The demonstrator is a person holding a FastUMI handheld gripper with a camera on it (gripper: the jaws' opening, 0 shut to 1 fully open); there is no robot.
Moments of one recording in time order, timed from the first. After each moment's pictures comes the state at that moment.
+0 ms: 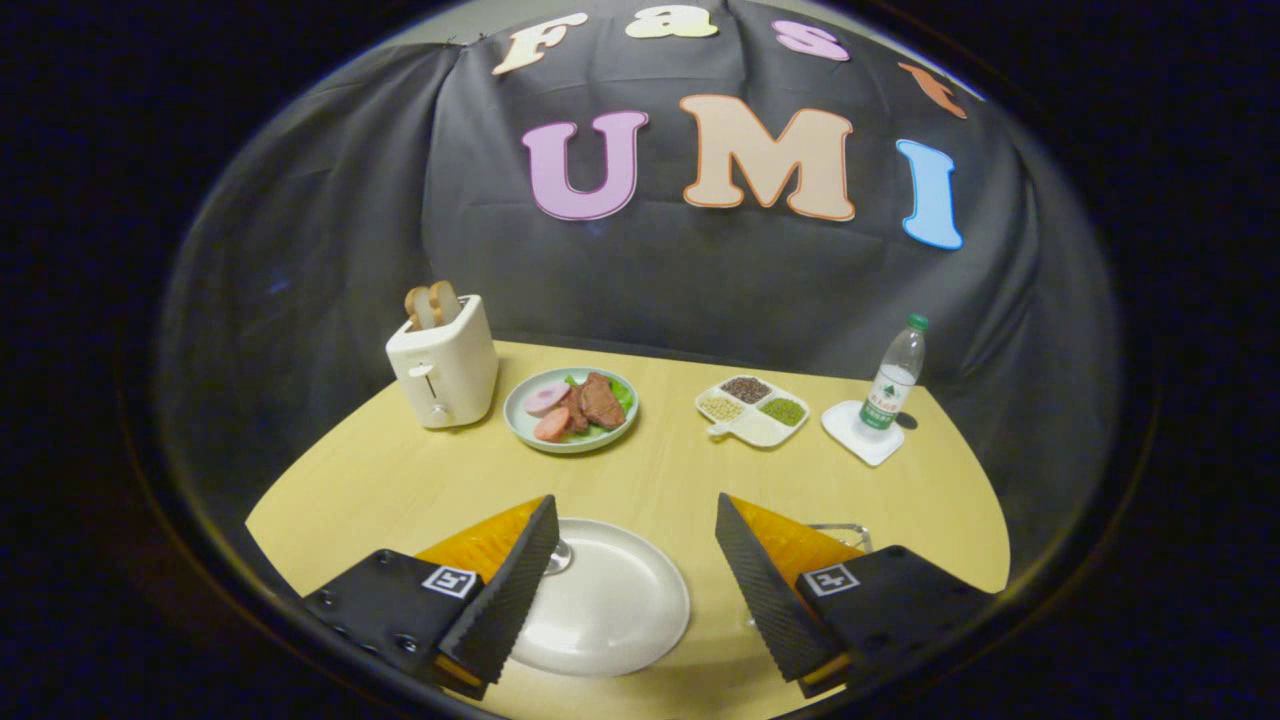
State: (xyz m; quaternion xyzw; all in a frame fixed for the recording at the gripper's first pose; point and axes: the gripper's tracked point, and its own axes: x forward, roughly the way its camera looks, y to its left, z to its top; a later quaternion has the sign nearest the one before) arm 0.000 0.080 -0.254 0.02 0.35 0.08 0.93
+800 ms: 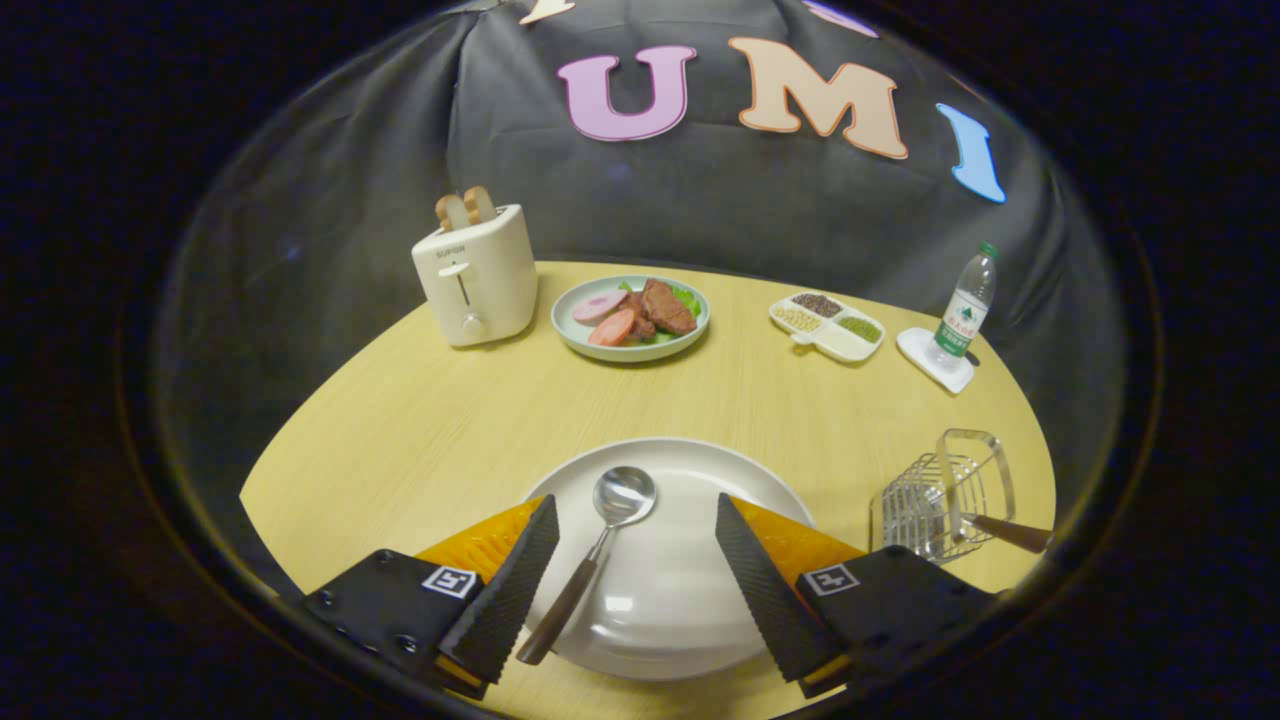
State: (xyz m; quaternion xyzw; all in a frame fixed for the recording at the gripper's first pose) arm -0.053 0.149 -0.353 -0.01 0.44 0.12 0.89
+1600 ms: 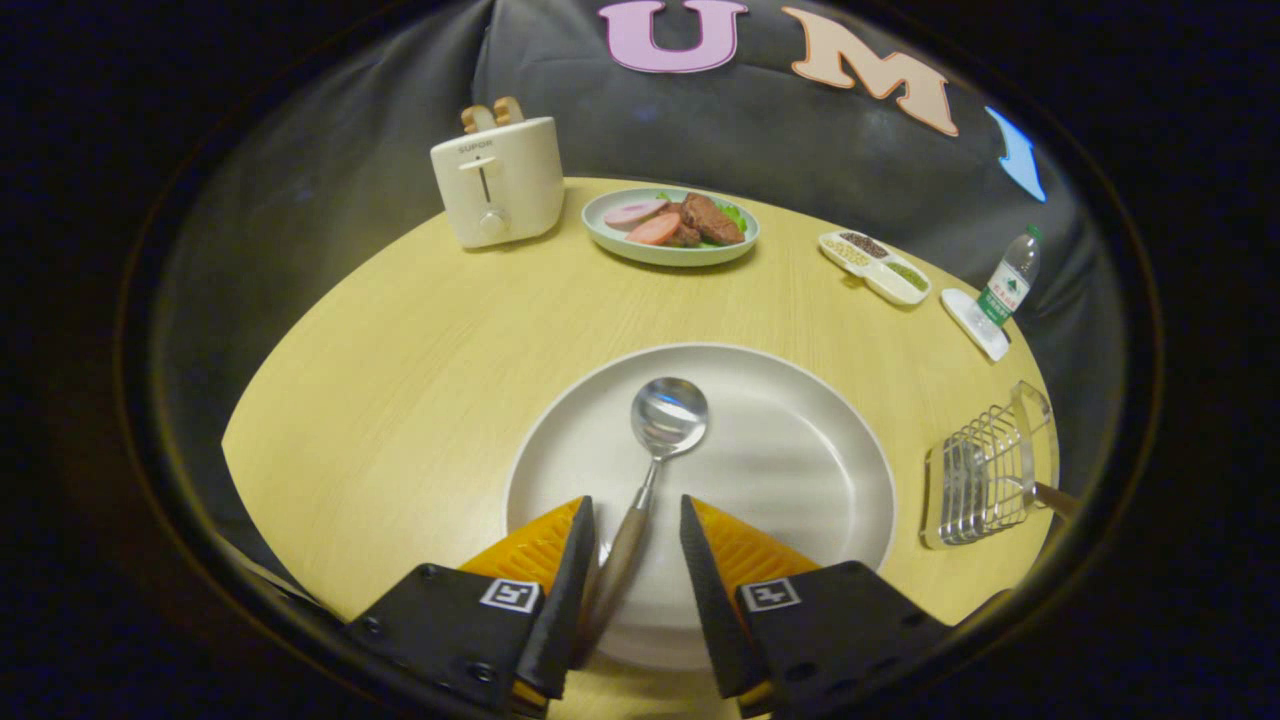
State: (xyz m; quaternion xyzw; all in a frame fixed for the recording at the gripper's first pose) arm -0.094 0.166 -0.398 -0.05 0.52 0.14 0.84
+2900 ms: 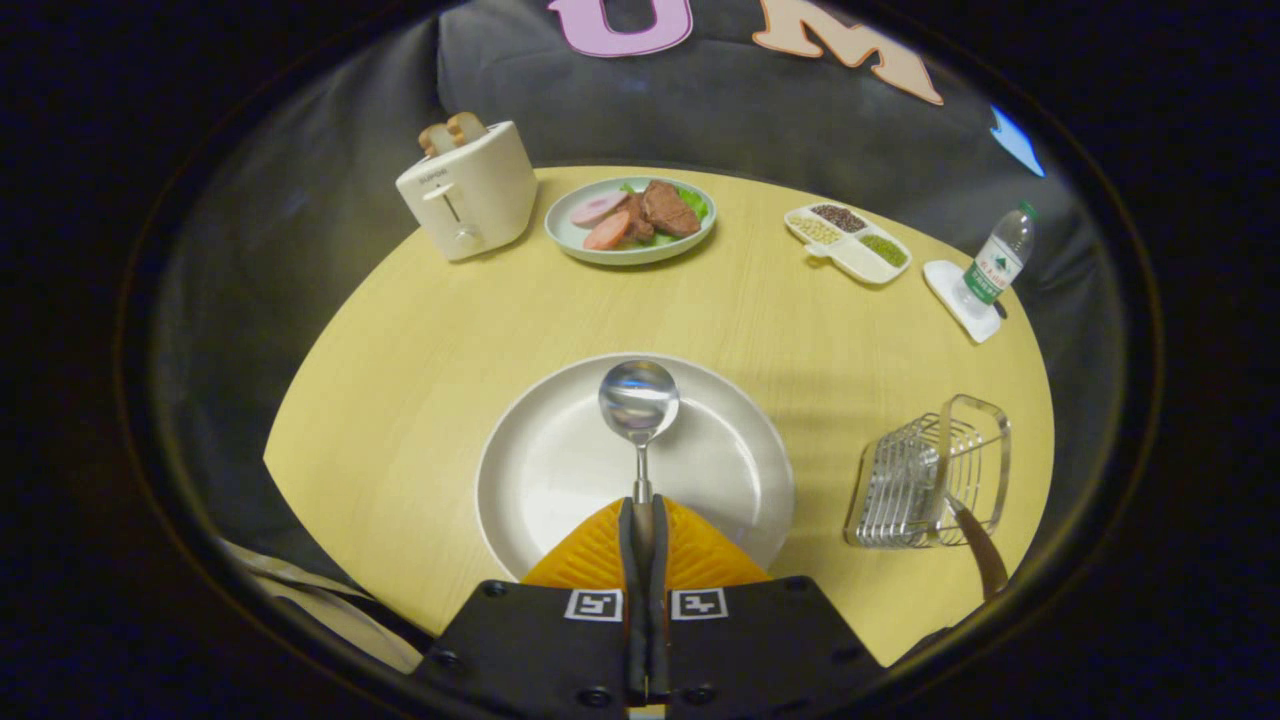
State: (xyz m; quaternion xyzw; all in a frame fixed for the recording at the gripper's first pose) arm -0.072 0.108 -0.342 -0.02 0.58 0.15 0.80
